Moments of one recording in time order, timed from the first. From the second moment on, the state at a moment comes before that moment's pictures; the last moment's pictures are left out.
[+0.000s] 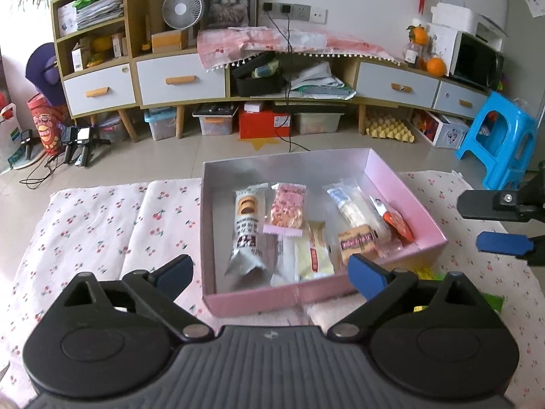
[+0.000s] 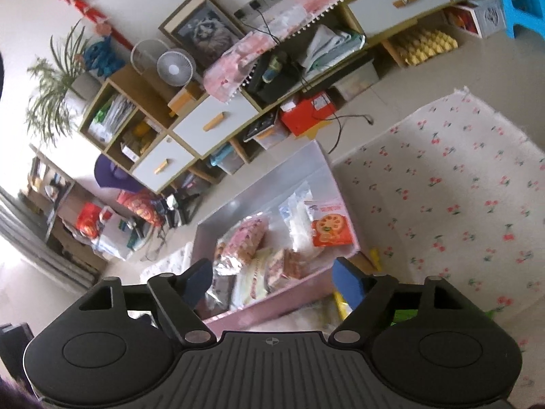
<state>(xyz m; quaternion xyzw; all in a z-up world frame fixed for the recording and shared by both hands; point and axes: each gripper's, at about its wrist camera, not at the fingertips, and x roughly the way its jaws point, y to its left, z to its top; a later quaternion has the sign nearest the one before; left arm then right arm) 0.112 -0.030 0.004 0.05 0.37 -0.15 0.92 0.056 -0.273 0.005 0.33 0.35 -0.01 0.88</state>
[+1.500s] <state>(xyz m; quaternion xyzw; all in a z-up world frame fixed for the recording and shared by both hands) 0.041 -0.031 -0.050 0.09 0.37 -0.20 0.90 -0.011 -0.262 -0.039 -0.05 0.41 0.00 0.91</state>
